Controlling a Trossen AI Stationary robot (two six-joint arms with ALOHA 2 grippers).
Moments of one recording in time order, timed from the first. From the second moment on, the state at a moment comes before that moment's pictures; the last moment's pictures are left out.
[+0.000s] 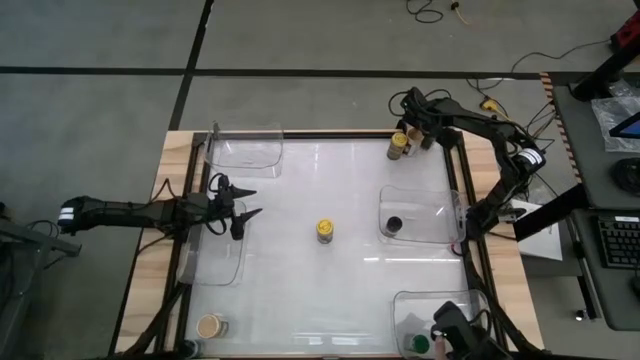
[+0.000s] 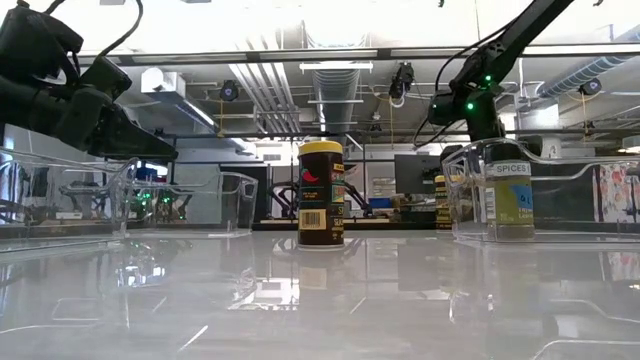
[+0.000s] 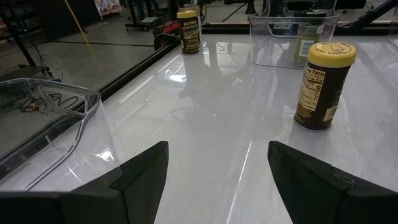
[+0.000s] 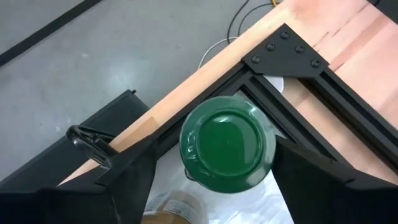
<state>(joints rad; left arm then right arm) 0.04 0.34 0.03 0.04 -0.34 -0.01 -0.99 1.67 1.17 -0.82 0.53 1.24</state>
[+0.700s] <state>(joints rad) 0.04 0.34 0.03 0.04 -0.34 -0.01 -0.99 1.67 1.15 -0.83 0.56 1.29</state>
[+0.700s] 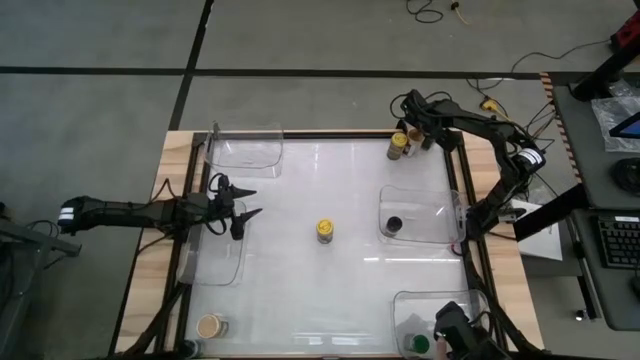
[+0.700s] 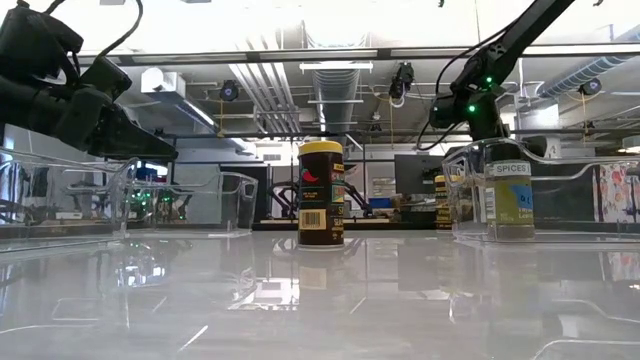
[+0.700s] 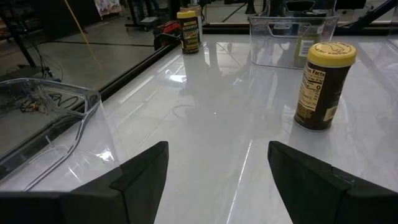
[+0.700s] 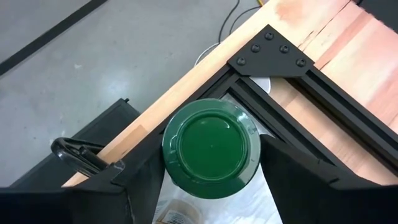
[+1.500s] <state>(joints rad) 0.04 0.34 0.03 0.04 -0.34 -0.01 -0.96 1.55 1.19 -0.86 0.57 1.14</state>
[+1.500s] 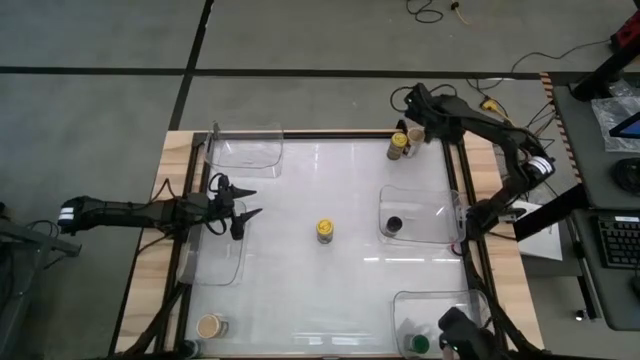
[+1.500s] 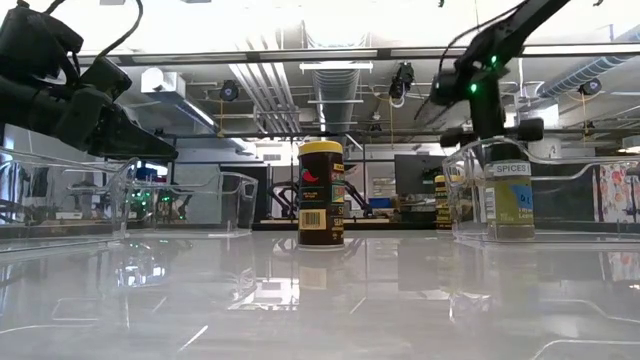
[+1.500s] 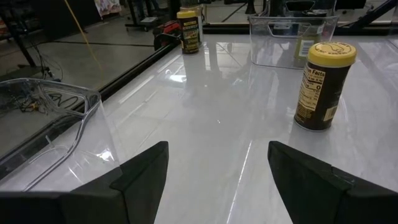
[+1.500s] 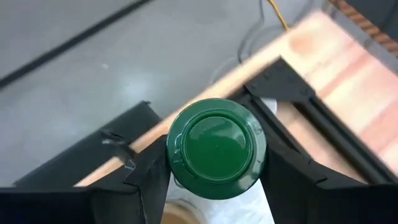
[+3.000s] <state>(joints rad) 0.04 0.34 0.03 0.04 -0.34 -0.01 0.59 1.23 1.35 -1.06 0.53 0.81</state>
